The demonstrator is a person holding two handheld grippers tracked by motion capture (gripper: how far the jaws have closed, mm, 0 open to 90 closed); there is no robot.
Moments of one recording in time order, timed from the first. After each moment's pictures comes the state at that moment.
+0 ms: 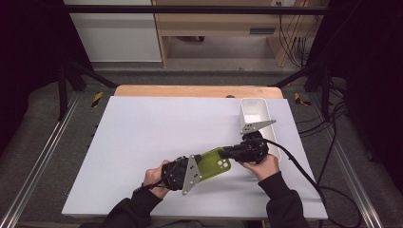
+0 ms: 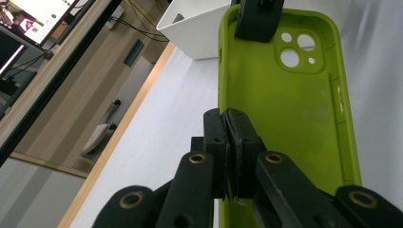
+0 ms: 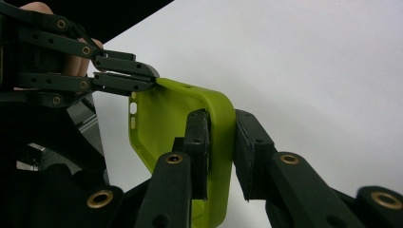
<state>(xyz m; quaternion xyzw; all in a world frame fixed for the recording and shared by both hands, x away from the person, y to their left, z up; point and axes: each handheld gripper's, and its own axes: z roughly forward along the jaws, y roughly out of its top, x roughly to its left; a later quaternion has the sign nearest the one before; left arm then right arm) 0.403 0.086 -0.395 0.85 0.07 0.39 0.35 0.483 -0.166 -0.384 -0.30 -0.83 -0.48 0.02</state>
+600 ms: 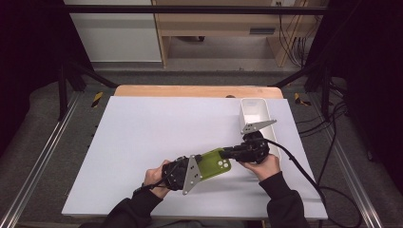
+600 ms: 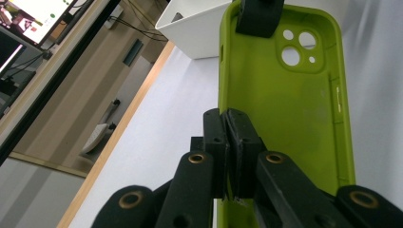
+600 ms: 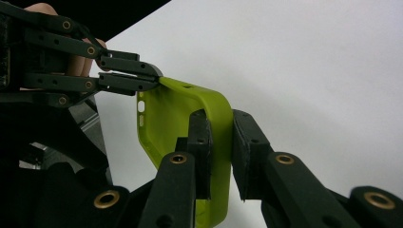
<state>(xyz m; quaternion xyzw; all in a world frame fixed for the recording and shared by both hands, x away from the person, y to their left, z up) 0.404 0.085 -0.396 0.85 0.07 0.39 0.35 0.482 -0.167 -0.383 -0.31 -0.83 -0.47 0.03</state>
